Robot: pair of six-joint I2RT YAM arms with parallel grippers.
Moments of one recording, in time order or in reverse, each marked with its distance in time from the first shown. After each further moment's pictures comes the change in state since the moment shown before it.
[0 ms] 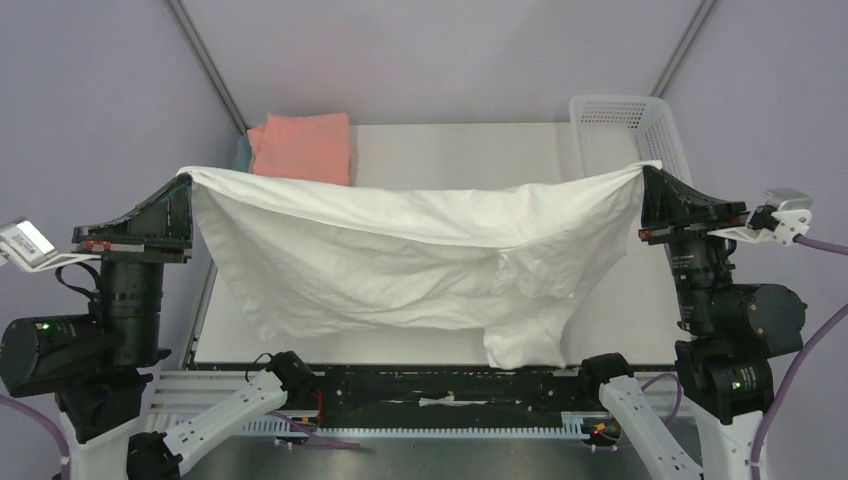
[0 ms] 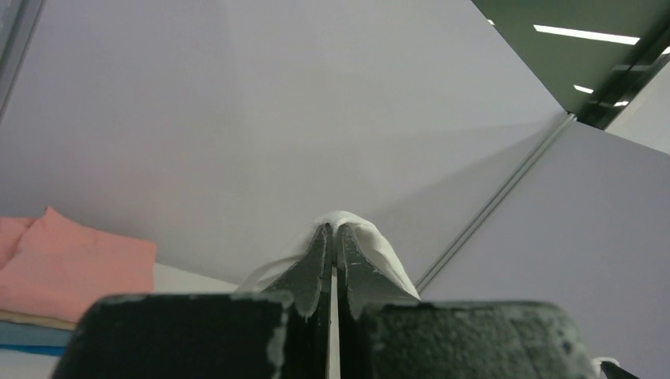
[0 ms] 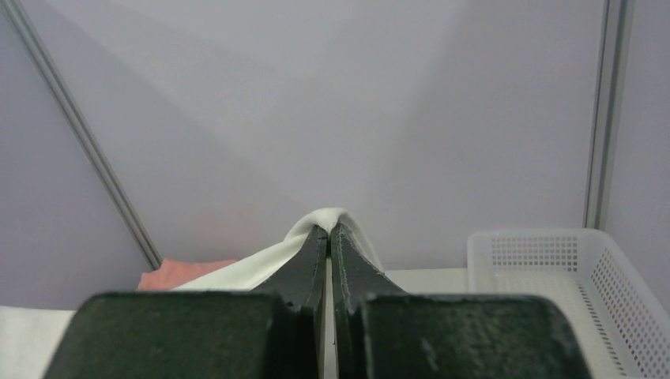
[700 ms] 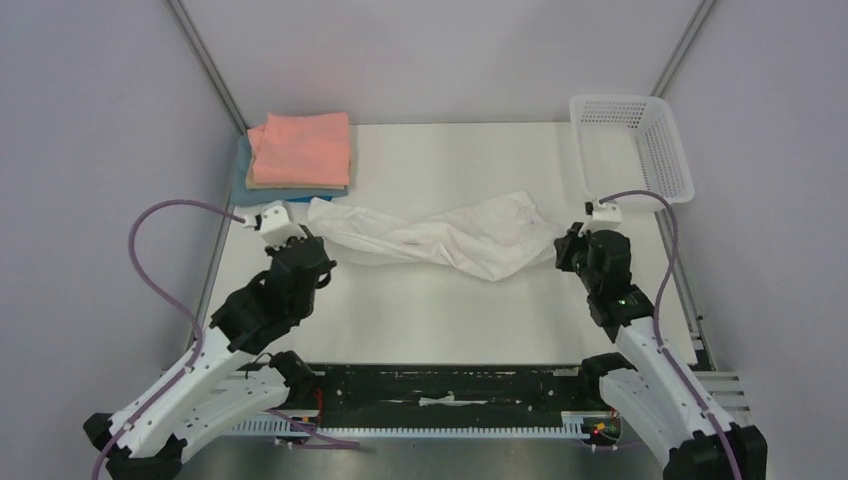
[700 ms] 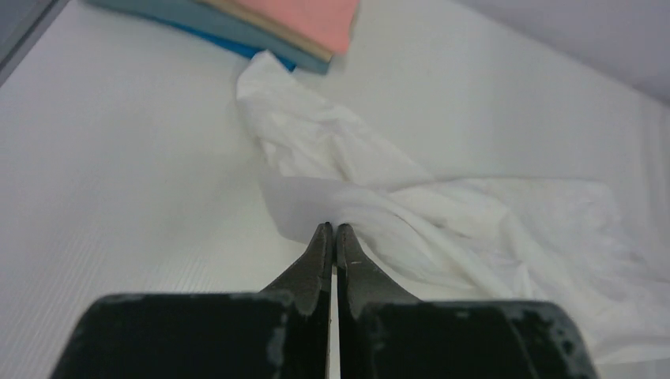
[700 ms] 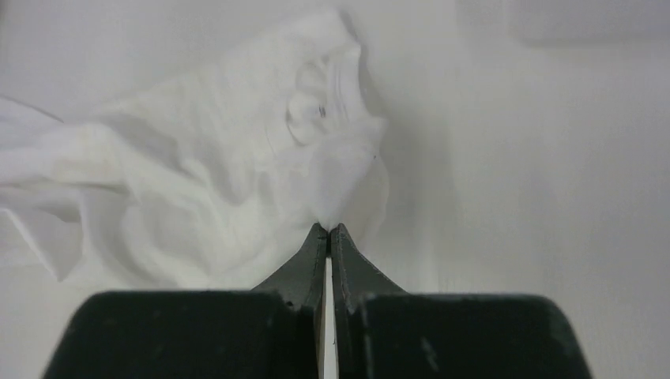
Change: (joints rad) left arm -0.001 0.190 -0.665 -0.307 -0.211 -0.415; right arm 0.000 0.307 -0.765 0.126 -0.003 0.063
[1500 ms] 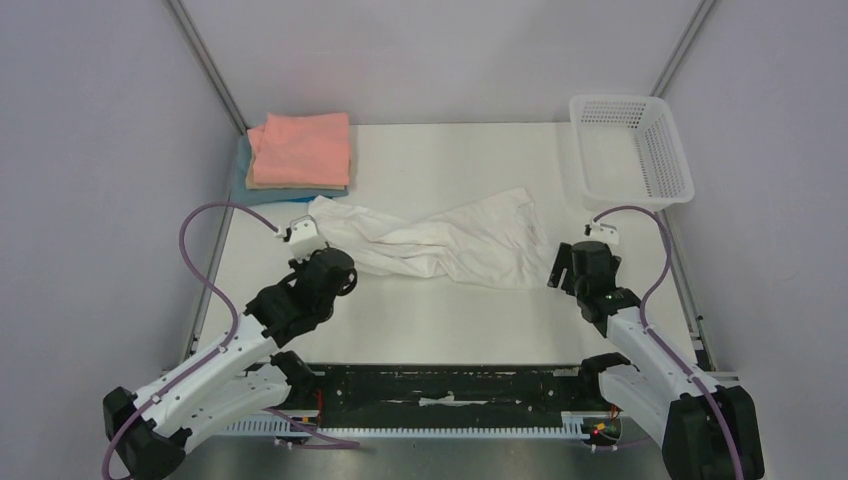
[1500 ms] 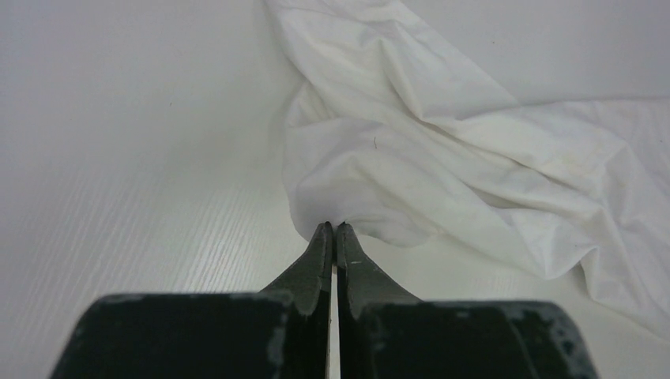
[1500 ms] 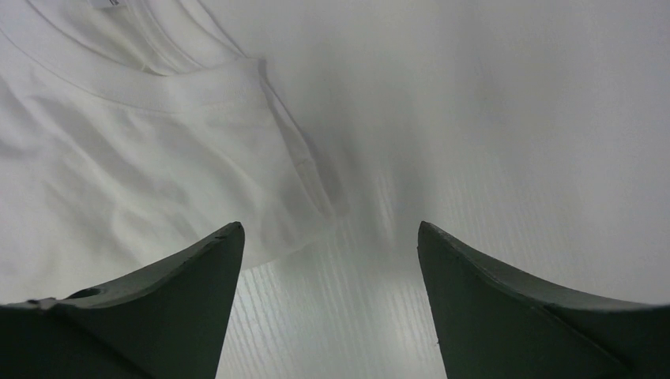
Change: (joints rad) left arm -0.002 0.069 -0.109 0.011 0.047 -0.069; right arm 0.006 0.080 -0.042 -0.139 0.268 0.091
